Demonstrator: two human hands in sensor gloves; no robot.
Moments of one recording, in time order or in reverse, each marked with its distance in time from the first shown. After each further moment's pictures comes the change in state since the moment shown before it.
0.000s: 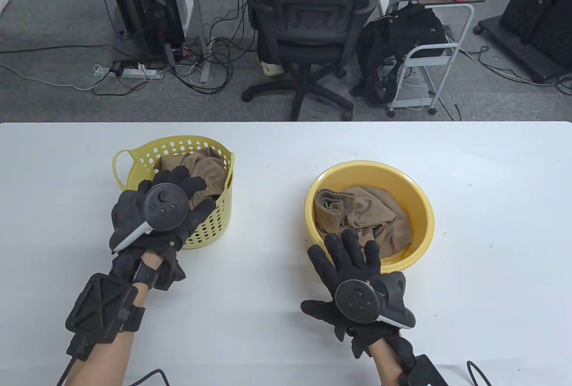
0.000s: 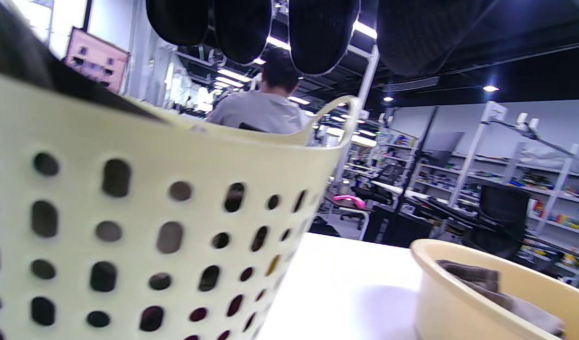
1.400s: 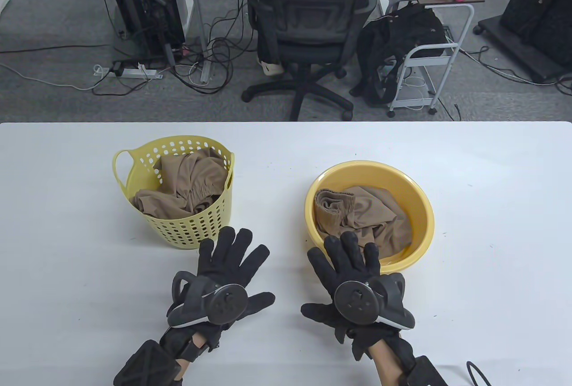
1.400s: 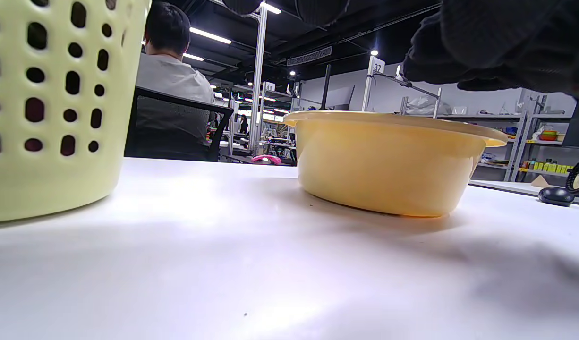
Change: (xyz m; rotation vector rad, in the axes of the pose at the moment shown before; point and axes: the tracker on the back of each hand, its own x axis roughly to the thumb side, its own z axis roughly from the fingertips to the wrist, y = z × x) left_hand 0.066 -0.127 0.062 -0.050 -0.282 -0.104; right_hand 0.002 0.000 0.001 0.018 -0.002 0.003
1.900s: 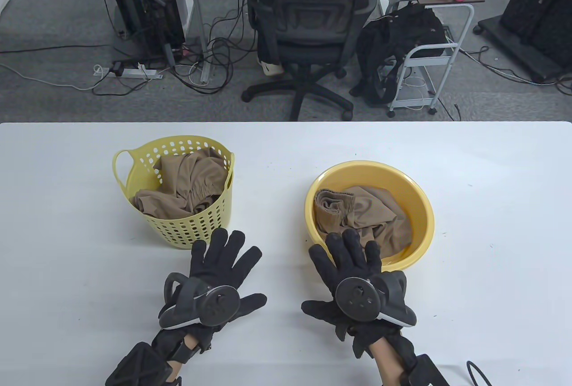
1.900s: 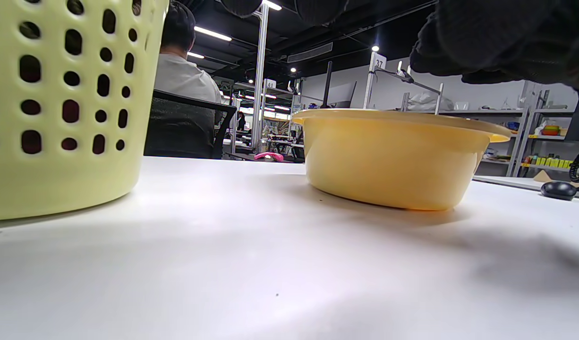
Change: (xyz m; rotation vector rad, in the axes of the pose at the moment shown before) left_hand -0.009 0.002 0.009 -0.005 -0.001 -0.011; right_hand 0.000 -0.006 -0.003 0.015 0.005 0.011
